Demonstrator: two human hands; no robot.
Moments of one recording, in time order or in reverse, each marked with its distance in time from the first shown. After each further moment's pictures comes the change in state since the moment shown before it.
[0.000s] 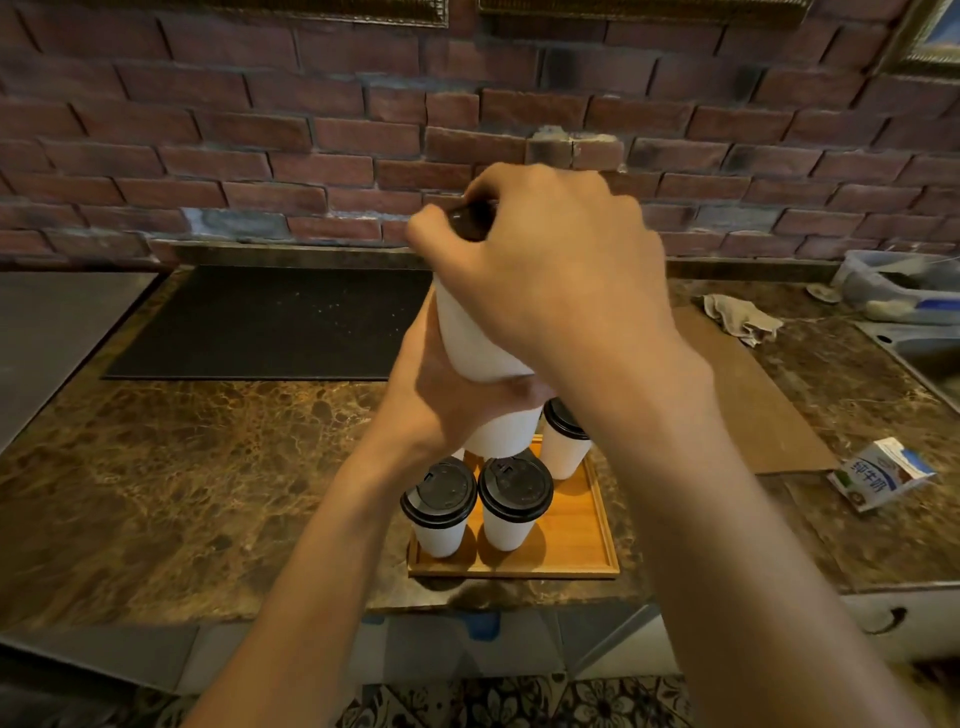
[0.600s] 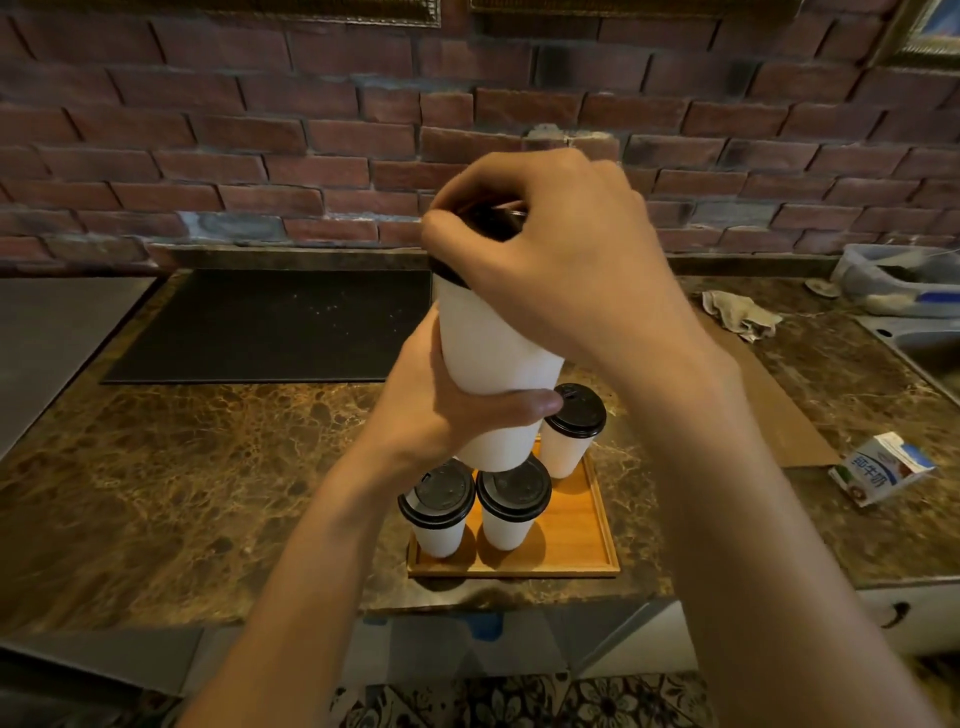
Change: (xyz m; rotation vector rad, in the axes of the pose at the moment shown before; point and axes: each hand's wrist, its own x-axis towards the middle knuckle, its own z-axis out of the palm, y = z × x) left_hand -0.004 -0.002 -0.001 -0.030 -0.094 -0.022; right_hand -0.007 0.004 -0.015 0.289 0.019 -0.140
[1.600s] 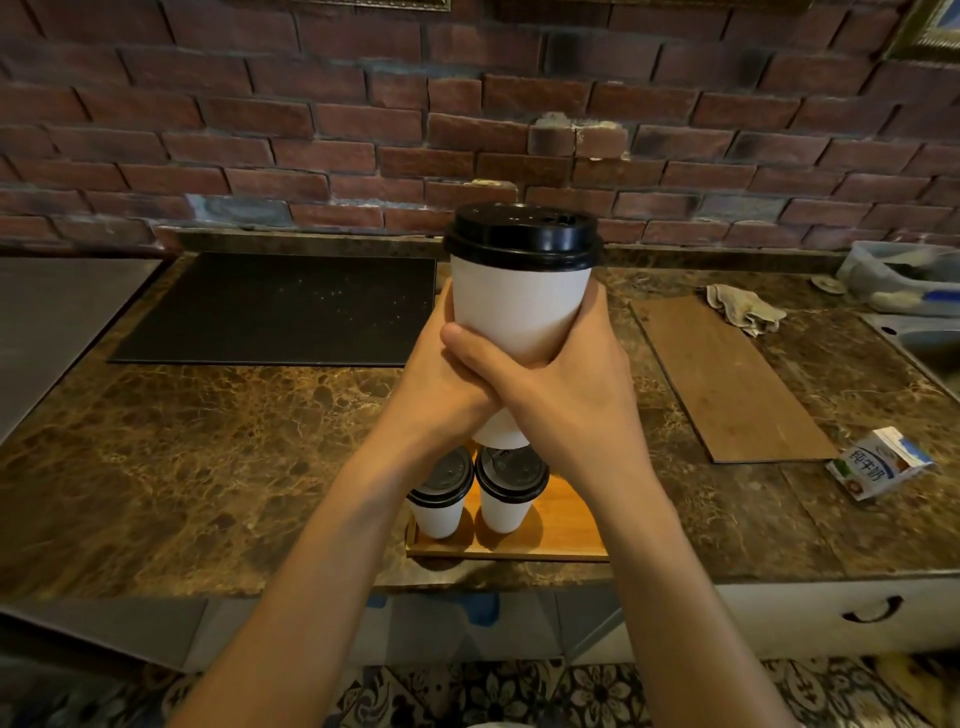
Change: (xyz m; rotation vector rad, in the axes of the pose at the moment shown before) left_hand -0.005 -0.010 0.013 0.055 0.078 -0.032; right_hand -0.070 0.042 0.053 0.452 0.147 0.377
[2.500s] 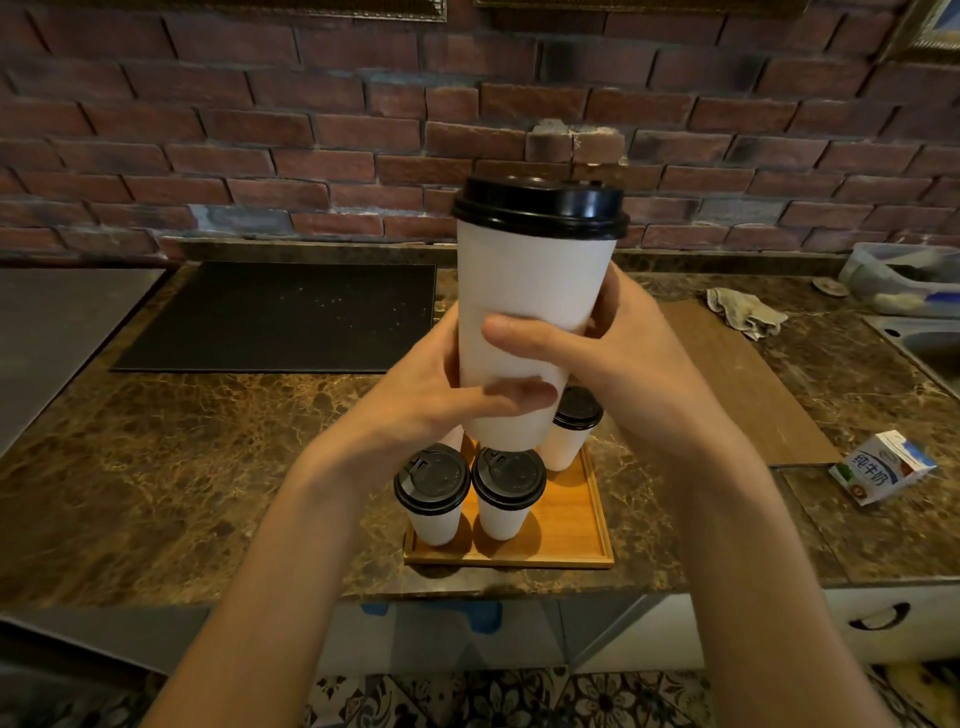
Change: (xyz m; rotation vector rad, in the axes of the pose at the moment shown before) left_hand -0.002 0.010 -0.017 -0.122 -0.336 -0.124; right_hand 0.027 -0.002 -0.045 0.252 -0.328 -0.001
